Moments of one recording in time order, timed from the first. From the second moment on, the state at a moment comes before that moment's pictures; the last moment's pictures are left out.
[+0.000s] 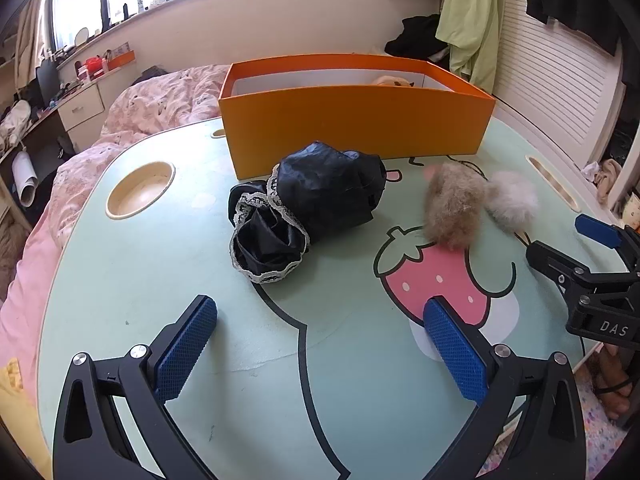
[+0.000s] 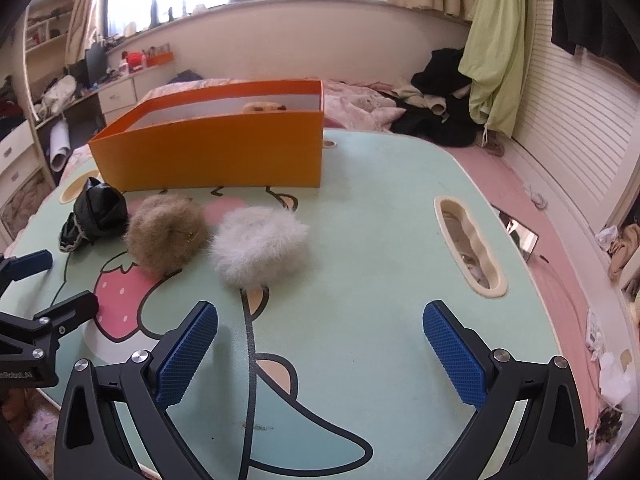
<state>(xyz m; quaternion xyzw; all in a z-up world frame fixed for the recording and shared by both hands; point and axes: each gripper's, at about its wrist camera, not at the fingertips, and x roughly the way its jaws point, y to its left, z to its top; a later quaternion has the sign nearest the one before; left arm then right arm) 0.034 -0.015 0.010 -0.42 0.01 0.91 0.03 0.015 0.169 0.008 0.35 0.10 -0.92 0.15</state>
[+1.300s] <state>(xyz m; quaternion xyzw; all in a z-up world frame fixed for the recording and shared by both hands) 0.029 -0.011 0.009 -0.41 0.01 0.91 0.04 -0.162 -0.015 0.063 0.48 0.01 -0.85 0.24</state>
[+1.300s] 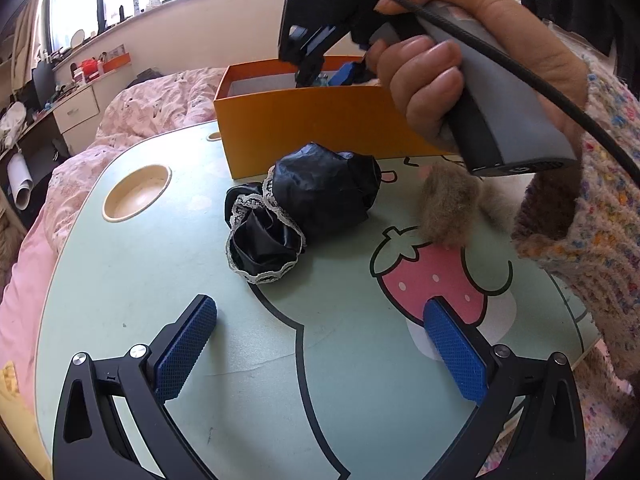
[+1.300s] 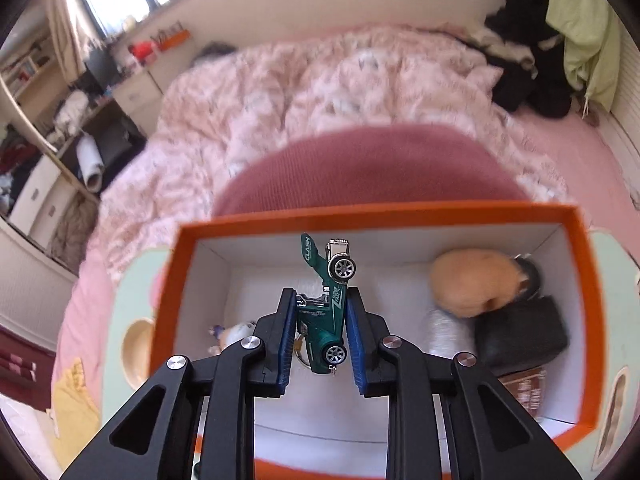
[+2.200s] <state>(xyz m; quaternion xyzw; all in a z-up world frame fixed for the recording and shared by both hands) 0.031 -0.009 0.009 -0.41 0.01 0.91 0.04 -0.049 0.123 0.053 0.41 0.00 -0.87 0.26</state>
